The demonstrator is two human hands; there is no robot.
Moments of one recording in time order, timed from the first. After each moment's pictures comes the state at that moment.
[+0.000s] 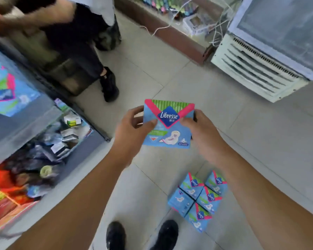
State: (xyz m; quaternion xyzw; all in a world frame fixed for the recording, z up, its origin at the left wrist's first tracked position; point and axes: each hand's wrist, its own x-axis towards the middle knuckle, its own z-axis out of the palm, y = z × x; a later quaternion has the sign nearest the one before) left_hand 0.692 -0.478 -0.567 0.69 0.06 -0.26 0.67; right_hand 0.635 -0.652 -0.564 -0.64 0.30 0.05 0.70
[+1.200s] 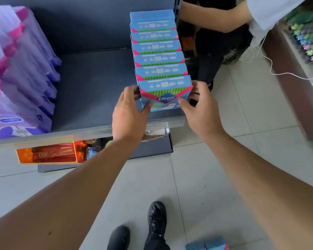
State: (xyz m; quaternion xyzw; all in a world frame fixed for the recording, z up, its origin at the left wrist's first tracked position) left_hand 0.844 -0.178 -0.627 0.86 0.25 0.13 0.44; right_hand 0.911 -0.341 -0.631 -0.87 -0.10 0.03 0.47
